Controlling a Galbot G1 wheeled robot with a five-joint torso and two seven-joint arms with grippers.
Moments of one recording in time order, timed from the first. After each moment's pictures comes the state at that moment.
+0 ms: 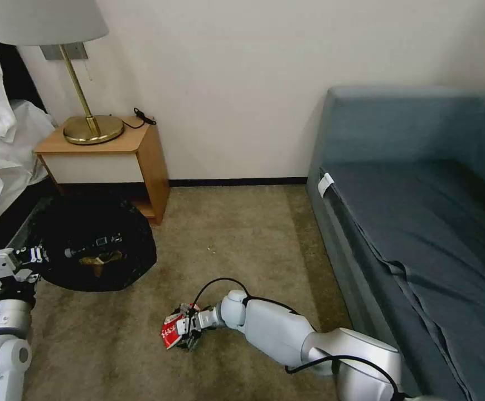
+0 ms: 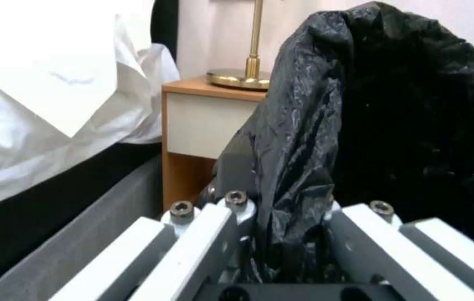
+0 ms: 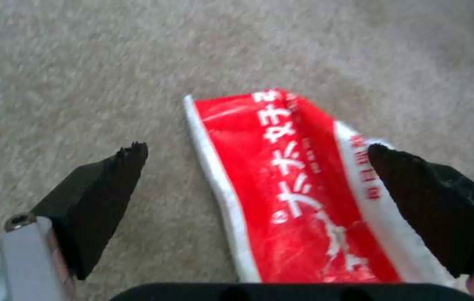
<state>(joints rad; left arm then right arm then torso) 1.41 -1.28 -1.05 -1.92 -0.48 0.06 0.11 -0.45 1.61 -0.78 0.65 -0.24 0.24 -0.52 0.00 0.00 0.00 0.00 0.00</state>
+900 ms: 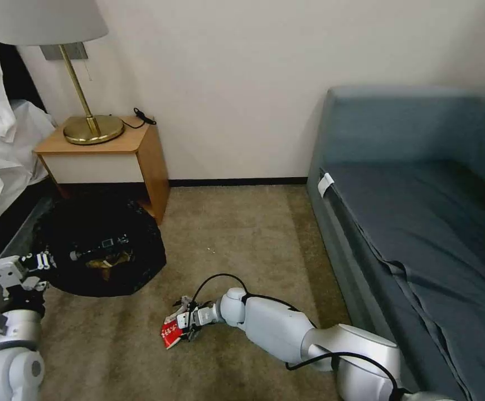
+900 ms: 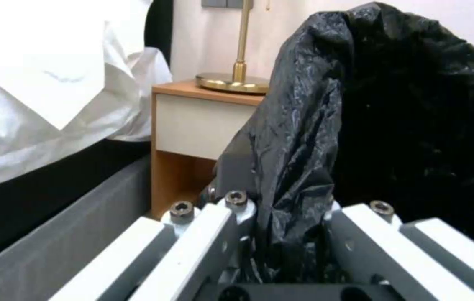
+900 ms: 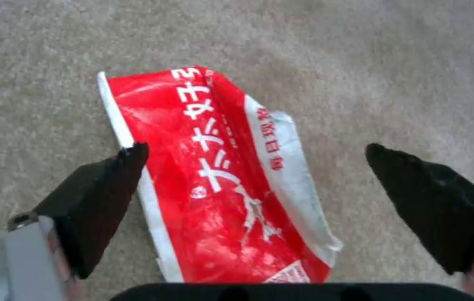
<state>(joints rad) 1.48 -1.43 -1.03 -2.06 -0.40 0.05 0.10 -0.43 1.61 -0.76 0.66 -0.26 0.22 -0.45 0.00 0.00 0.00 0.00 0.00</state>
